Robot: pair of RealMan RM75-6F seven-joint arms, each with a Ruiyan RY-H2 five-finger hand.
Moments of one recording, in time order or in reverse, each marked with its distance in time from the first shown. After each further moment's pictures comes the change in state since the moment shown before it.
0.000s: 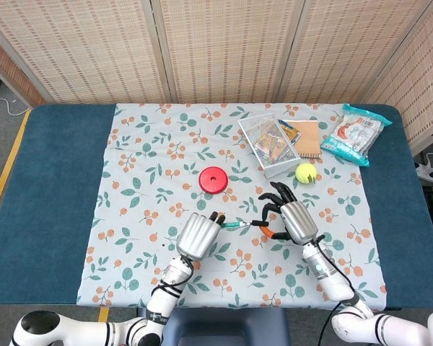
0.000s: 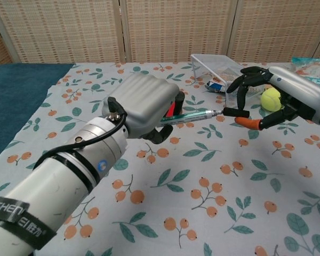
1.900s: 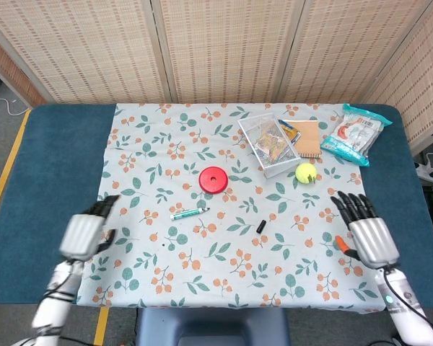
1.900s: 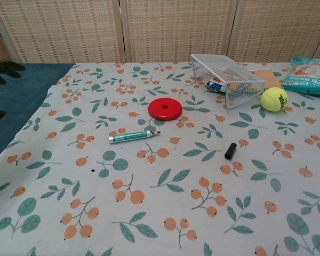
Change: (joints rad) left arm 0.406 0.761 0.186 -0.348 0.033 0.136 -0.616; right arm -0.266 0.492 -0.123 -0.439 0.080 0.200 -0.483
